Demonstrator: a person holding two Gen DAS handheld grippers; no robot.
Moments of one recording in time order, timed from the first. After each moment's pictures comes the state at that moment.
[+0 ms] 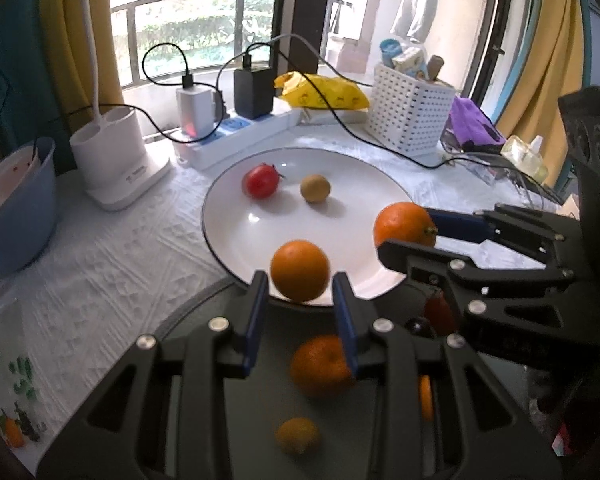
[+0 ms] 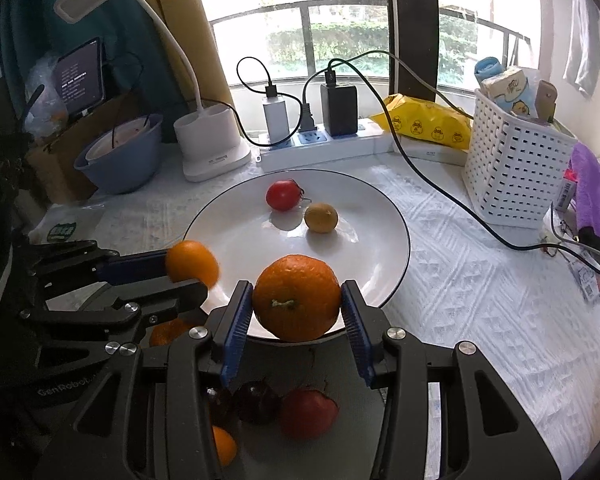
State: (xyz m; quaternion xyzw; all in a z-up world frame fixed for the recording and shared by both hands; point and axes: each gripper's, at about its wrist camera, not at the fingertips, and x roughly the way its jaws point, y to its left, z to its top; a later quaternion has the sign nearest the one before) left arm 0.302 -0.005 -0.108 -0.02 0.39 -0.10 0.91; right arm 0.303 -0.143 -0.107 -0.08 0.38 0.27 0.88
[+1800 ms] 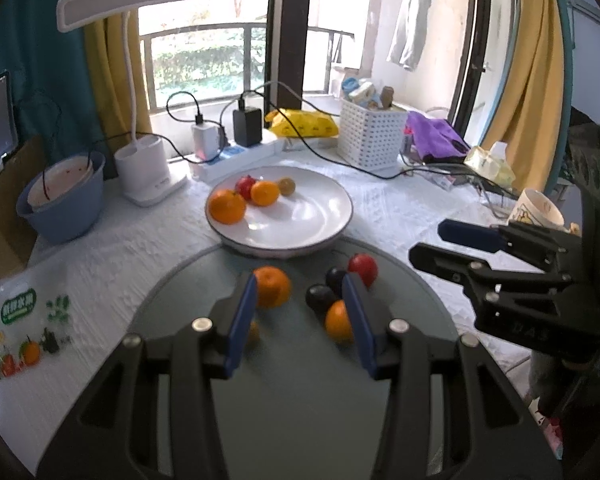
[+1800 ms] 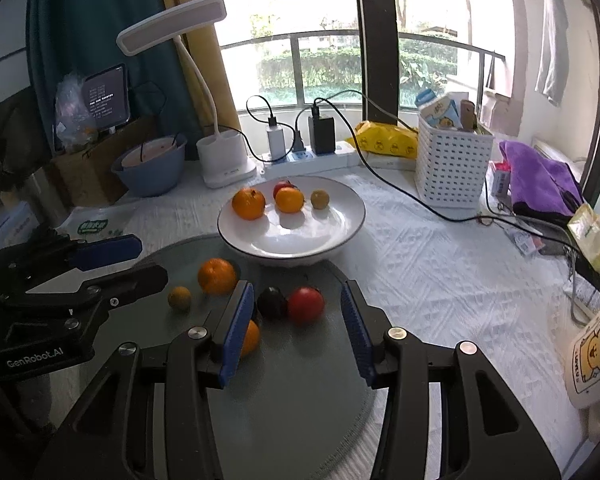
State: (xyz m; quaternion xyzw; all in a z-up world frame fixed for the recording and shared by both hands) left arm 0.196 -0.038 -0.070 -0.01 0.34 -0.08 0.94; right arm 0.200 -0.203 -0.073 -0.06 0.33 0.26 0.91
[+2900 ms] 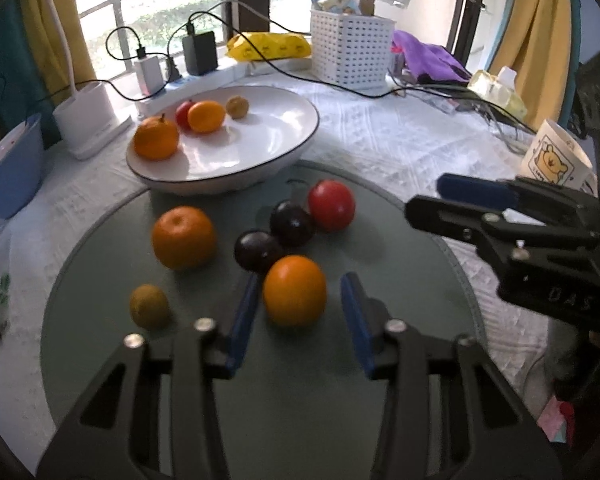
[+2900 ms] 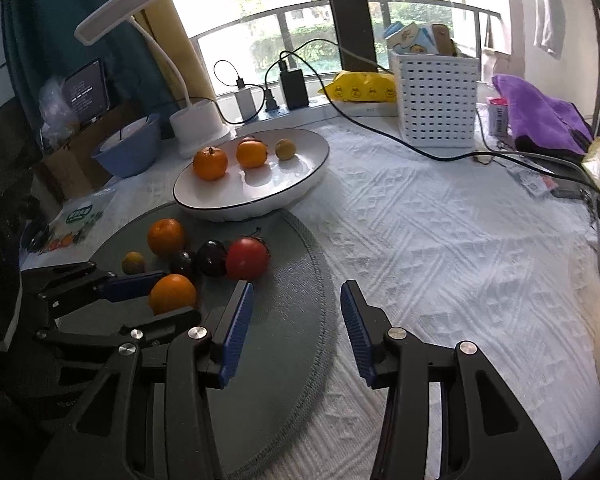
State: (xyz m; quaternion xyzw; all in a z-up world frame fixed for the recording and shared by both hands) left arm 0.235 -0.090 -0.135 0.02 0.43 -0.09 0.90; right arm 0.233 -0.242 -0.120 -0.03 0.38 0.27 0.89
